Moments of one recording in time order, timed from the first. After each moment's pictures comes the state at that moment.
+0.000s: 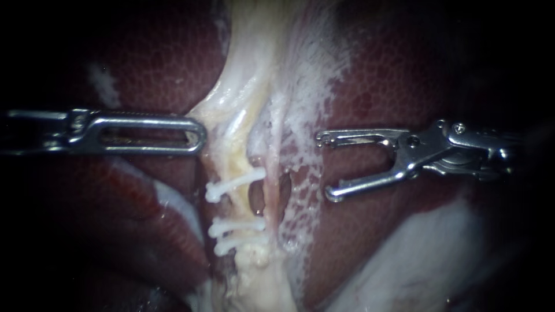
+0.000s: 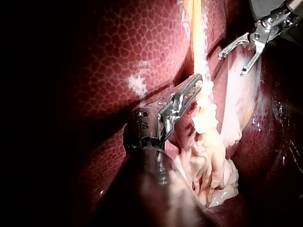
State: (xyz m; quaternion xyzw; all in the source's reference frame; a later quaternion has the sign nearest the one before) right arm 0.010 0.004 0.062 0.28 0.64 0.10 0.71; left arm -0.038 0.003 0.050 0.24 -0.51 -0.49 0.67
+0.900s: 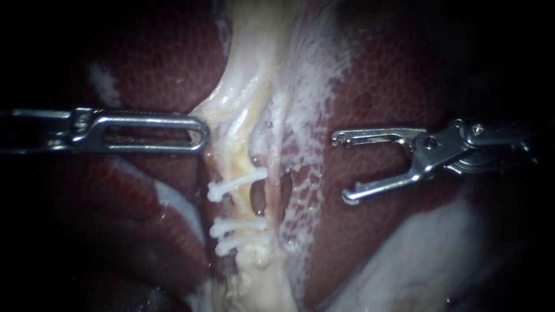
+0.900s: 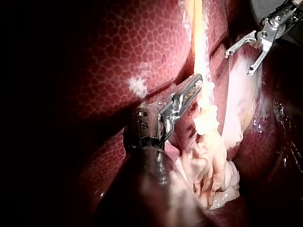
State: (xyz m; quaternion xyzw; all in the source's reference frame) right arm 0.009 0.005 0.062 0.27 0.64 0.09 0.71; left arm -0.039 0.003 0.051 0.24 -0.51 -0.49 0.67
